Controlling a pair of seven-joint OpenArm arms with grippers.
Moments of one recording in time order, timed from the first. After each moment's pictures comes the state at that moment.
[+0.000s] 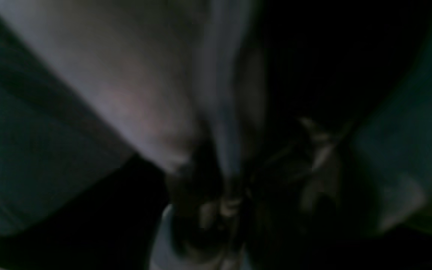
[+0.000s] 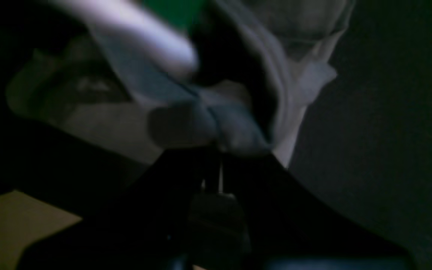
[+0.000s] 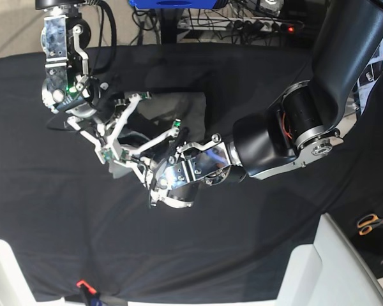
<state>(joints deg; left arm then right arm) -43.9 -2.8 82.4 48.0 -9.2 -41.4 30.3 -10.5 -2.3 -0.7 95.3 4.5 18.7 -53.5</state>
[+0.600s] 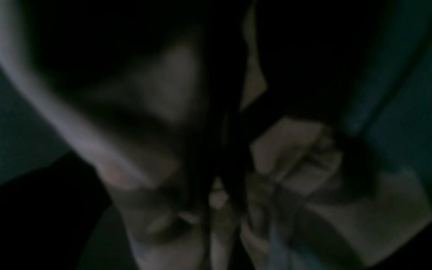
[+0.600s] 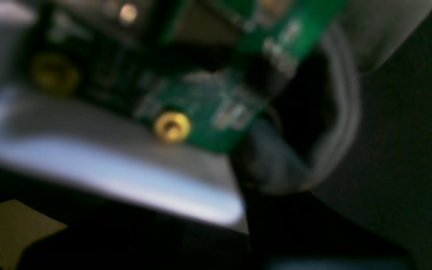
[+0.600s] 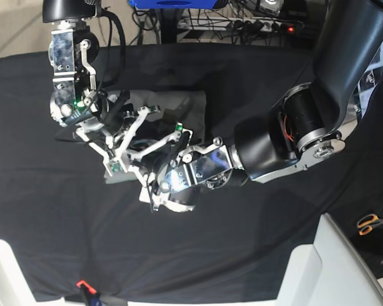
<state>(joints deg) -45.1 -3.1 82.5 47.8 -9.0 -41.3 30.5 -6.8 -3.6 -1.0 91.3 4.5 18.7 -53.0</state>
